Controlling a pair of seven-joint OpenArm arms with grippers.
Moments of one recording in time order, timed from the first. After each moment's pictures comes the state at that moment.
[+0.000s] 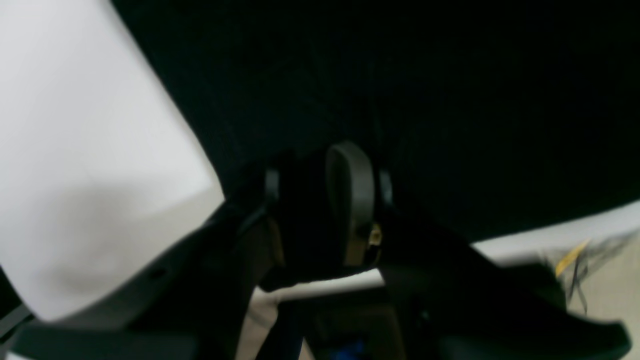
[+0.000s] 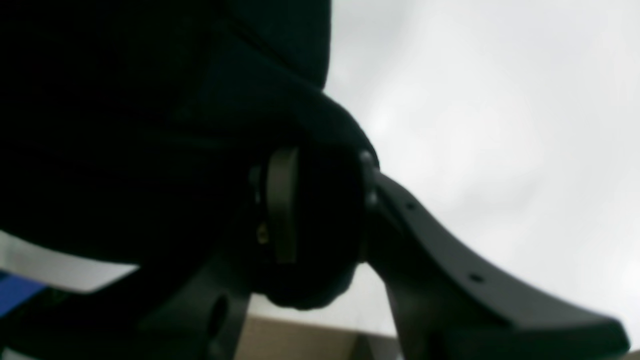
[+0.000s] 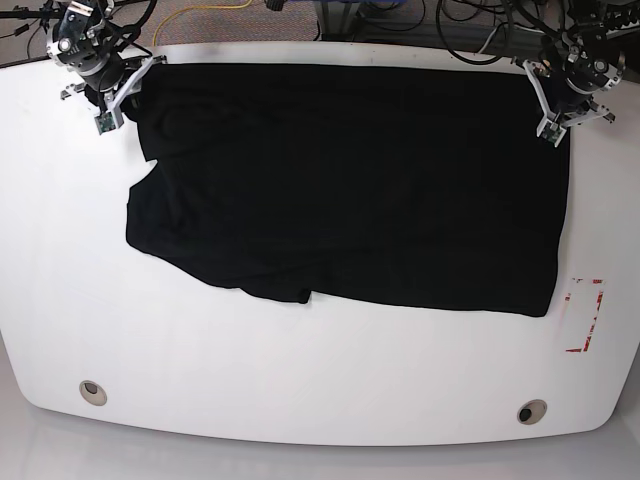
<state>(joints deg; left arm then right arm) 29.3 -16.1 -25.7 104.1 0.9 -41.0 48.8 -30.6 10.9 34.7 102.7 9.8 40.6 -42.3</state>
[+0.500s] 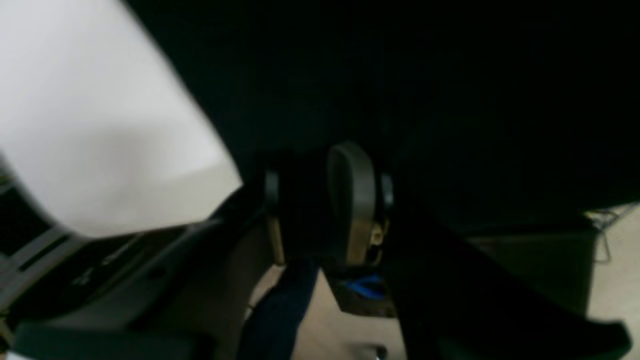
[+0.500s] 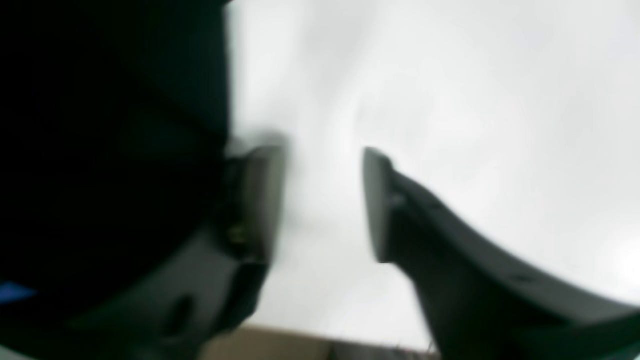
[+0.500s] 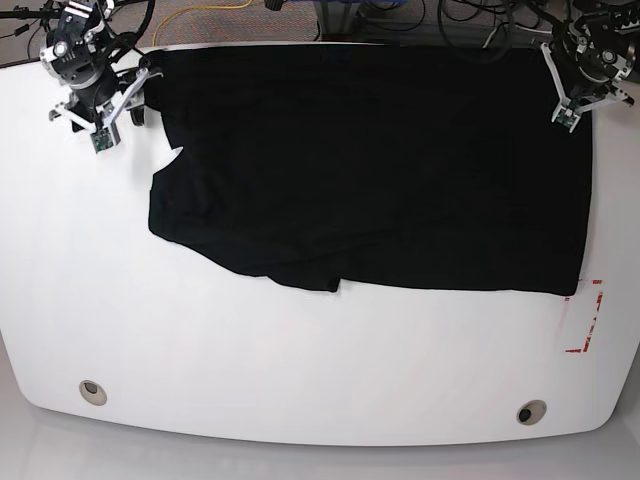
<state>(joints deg) 30.1 -15.6 -29.8 108.4 3.4 -42.0 56.2 -27.5 10.7 34.7 110.5 9.8 40.6 -46.2</state>
